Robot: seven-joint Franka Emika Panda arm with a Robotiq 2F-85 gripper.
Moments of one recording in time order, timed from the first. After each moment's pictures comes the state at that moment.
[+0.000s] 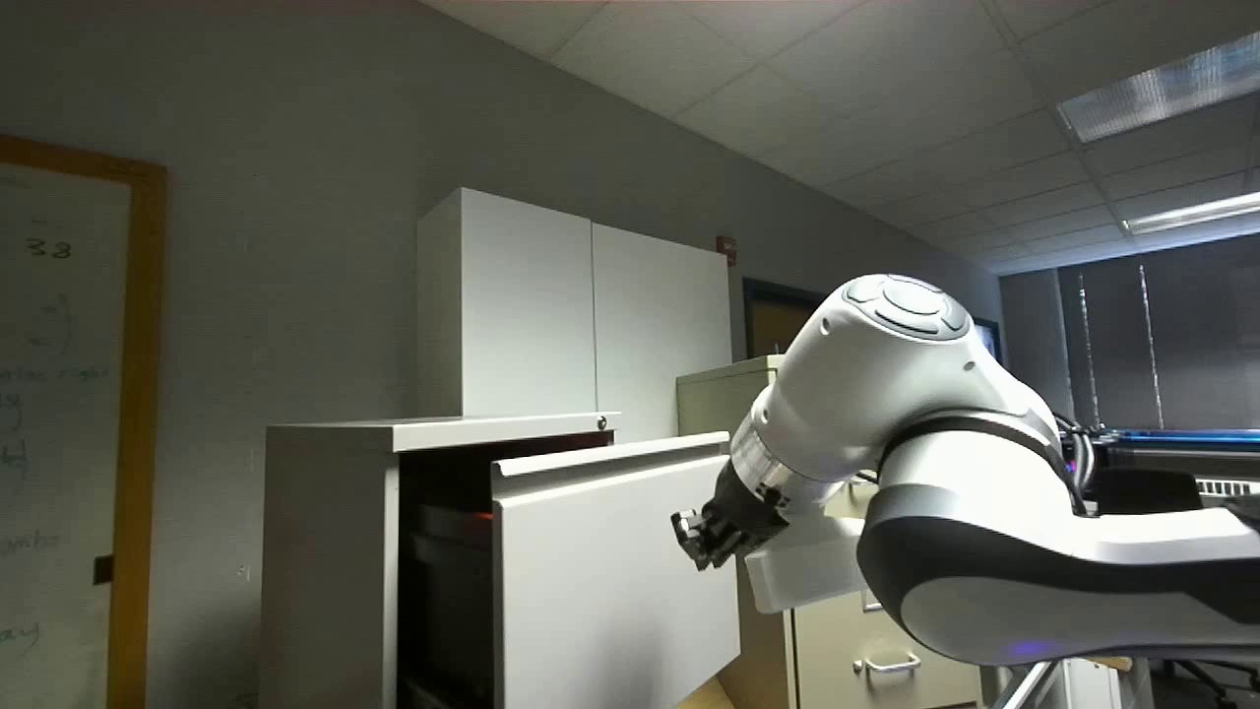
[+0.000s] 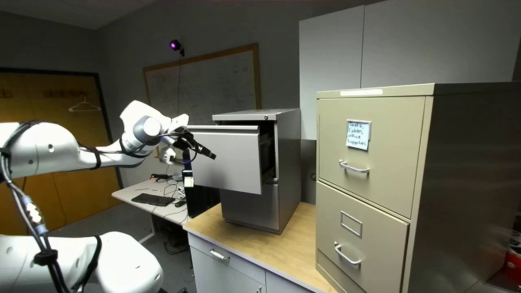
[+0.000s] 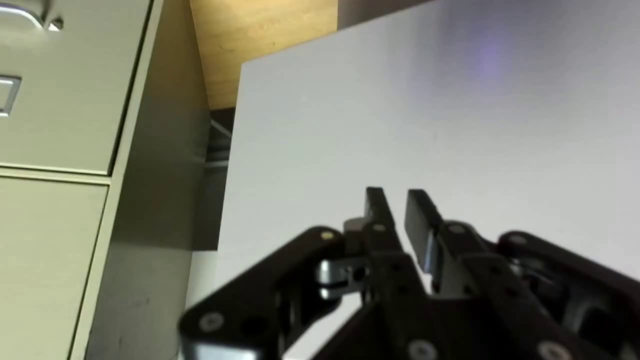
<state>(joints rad) -0.08 -0.97 0.43 -2.58 -0.27 2.42 0.79</state>
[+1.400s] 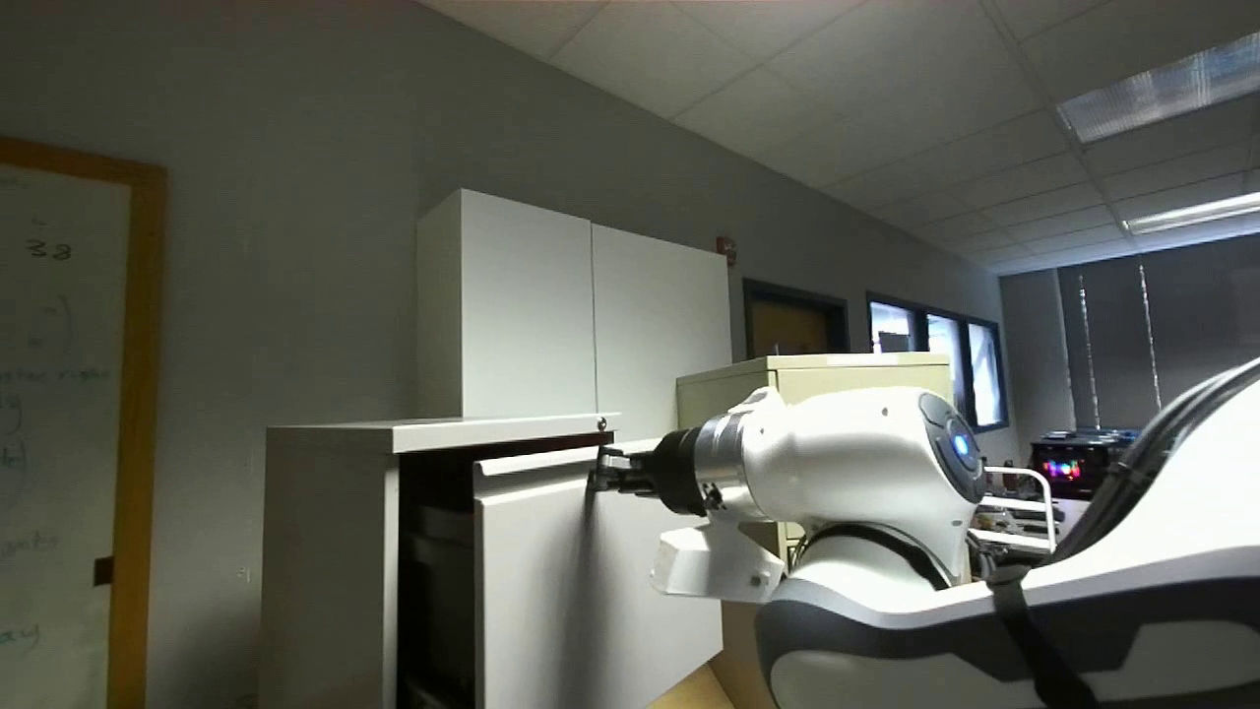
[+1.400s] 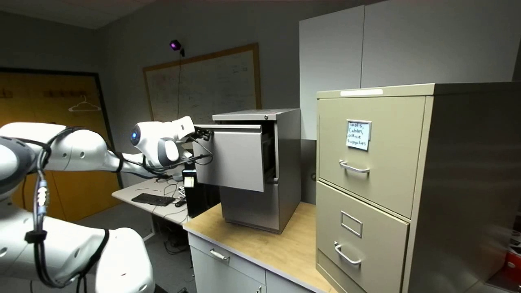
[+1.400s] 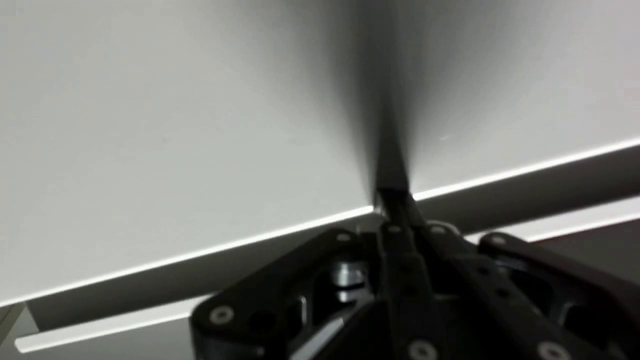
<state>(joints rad) -0.34 -0.82 0.66 -2.65 0.09 3.37 0.70</state>
